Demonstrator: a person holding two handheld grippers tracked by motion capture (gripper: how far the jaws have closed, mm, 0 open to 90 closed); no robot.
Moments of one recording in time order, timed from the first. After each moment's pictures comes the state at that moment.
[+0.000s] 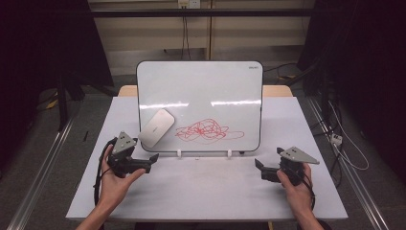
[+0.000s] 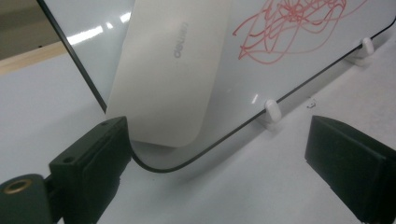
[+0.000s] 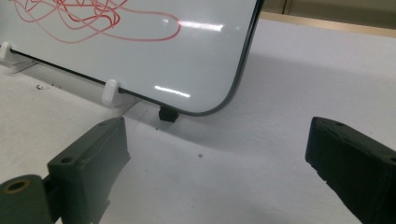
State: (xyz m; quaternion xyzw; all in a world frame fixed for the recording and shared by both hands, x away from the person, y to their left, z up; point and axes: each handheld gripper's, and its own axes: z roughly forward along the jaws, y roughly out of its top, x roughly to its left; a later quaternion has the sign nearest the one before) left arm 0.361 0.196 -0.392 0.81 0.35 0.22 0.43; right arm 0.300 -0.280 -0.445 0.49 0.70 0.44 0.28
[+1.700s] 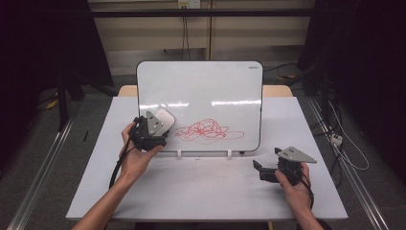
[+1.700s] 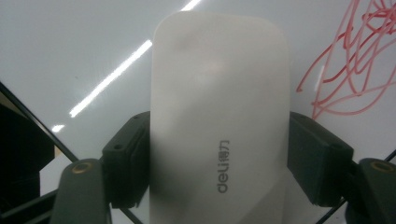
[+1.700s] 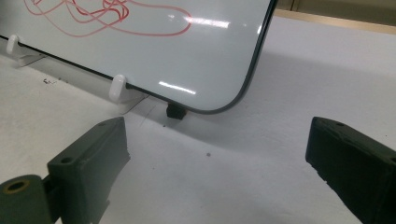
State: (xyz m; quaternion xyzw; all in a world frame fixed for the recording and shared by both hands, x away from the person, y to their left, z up) left arm 0.414 0.140 -0.383 0.83 0.29 0.35 0.32; right arm 0.302 -0.277 -0.447 0.48 0.71 0.44 0.27
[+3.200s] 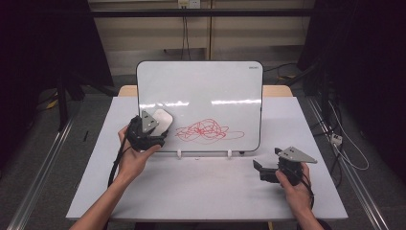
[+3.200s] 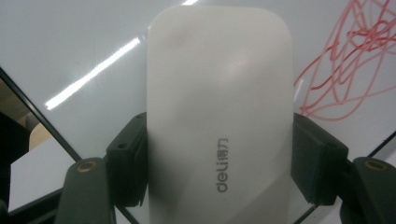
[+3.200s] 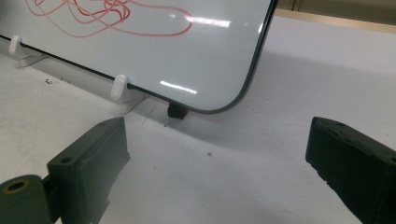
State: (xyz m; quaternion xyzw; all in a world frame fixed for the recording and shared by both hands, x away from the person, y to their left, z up) left arm 0.410 0.149 -0.377 0.82 0.31 0.31 0.37; right arm 0.302 -0.277 -0.446 0.48 0.71 0.44 0.27
